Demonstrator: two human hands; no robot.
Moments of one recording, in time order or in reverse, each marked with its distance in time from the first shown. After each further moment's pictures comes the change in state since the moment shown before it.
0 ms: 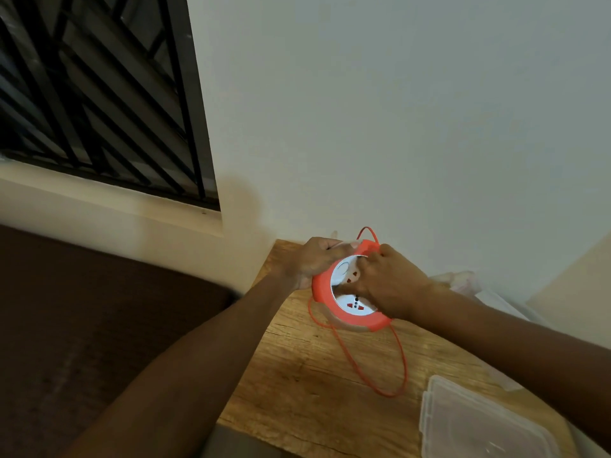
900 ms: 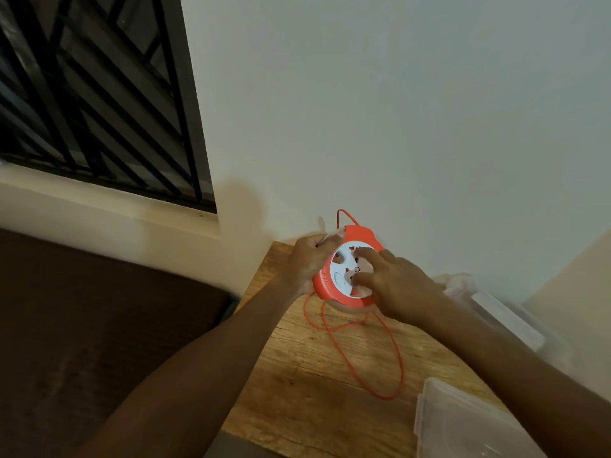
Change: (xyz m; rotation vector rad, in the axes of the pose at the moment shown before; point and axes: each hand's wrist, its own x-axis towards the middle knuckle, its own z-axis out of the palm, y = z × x) left_hand 0.000 -0.003 0.015 -0.131 0.225 0.109; right_hand -0.024 0.002 0.033 0.379 0.184 0.265
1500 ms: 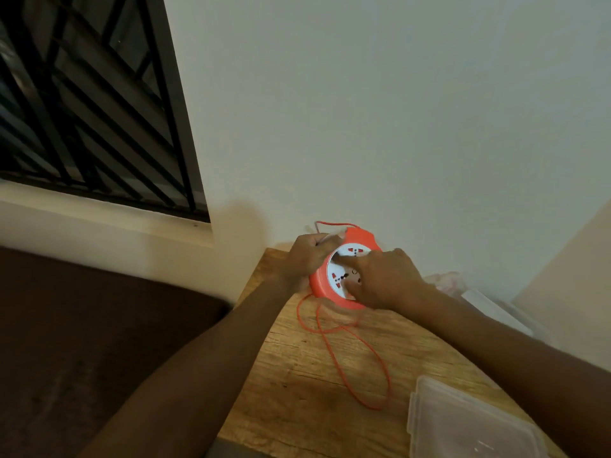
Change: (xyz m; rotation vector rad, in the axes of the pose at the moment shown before) left_hand 0.004 0.010 0.018 0.122 -0.069 0.054; right_hand 0.011 -0.005 -0.020 0.005 -0.131 0.260
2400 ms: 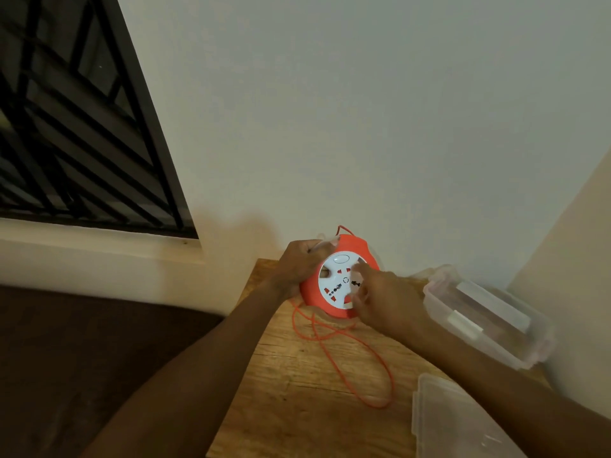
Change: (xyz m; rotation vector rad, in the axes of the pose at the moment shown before) left_hand 0.010 0.002 0.009 0.146 -0.042 0.010; right_hand -0.035 0.010 0.043 0.412 0.240 0.186
